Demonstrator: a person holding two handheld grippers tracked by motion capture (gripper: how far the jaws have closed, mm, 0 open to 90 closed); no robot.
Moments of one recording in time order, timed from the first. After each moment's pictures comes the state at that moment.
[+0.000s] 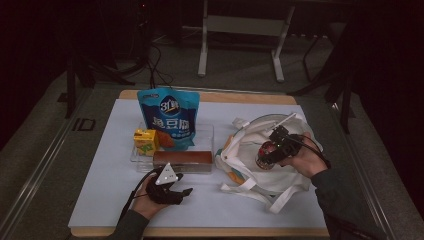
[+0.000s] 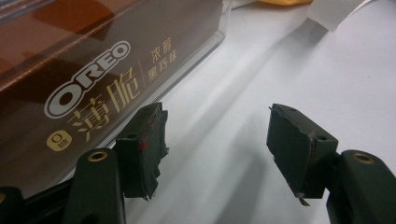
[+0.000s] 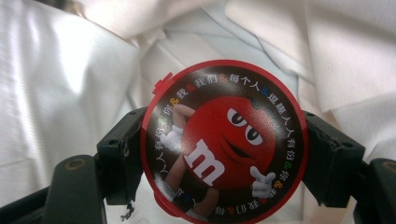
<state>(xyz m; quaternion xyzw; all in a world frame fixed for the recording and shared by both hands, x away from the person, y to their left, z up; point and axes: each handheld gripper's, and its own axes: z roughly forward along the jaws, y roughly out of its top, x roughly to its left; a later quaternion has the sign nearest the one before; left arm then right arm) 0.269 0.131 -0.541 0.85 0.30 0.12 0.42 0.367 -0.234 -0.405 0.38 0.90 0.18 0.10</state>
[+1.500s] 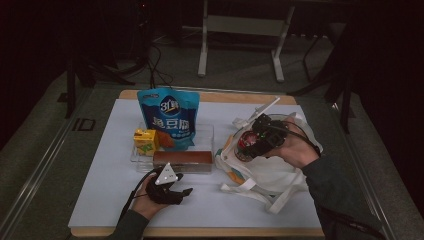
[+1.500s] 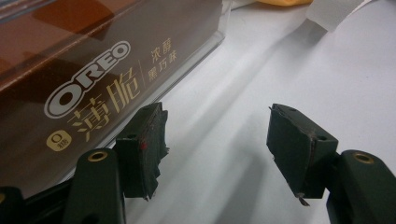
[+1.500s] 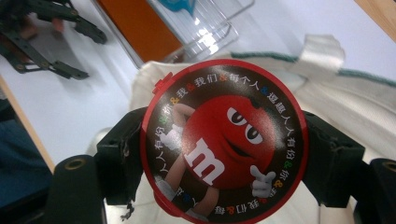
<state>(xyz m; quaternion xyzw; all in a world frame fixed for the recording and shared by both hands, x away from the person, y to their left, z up) 0.269 0.131 -0.541 0.85 0.30 0.12 0.42 0.354 -0.175 -0.345 0.28 0.93 0.23 0.09</state>
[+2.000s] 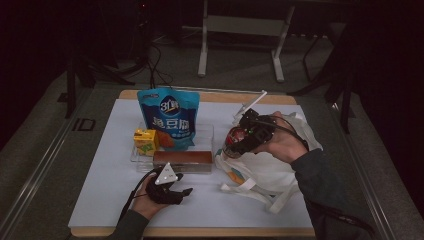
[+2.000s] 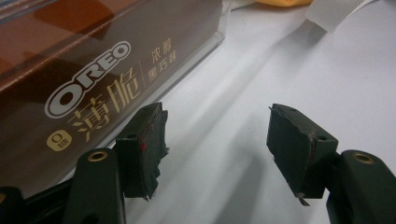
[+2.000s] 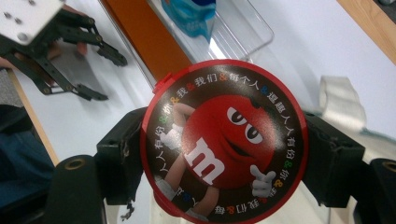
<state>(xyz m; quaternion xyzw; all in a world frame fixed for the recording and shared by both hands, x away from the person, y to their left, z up) 0.269 0.132 -0.541 0.85 0.30 0.12 0.42 0.357 -0.143 -0.334 0.25 0.93 0.24 0.08</state>
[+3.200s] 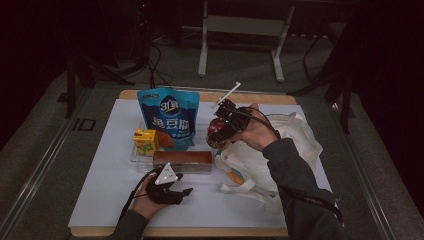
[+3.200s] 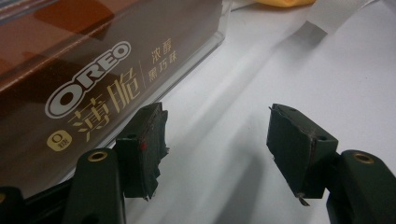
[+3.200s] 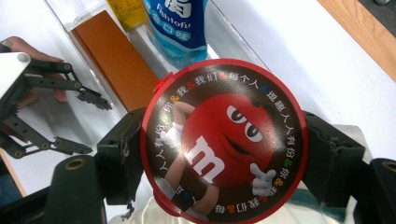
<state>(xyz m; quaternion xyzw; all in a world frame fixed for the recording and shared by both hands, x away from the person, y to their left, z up) 0.269 0.132 -0.541 0.85 0.30 0.12 0.42 0.393 -0.092 -0.349 0.28 0.93 0.24 0.09</state>
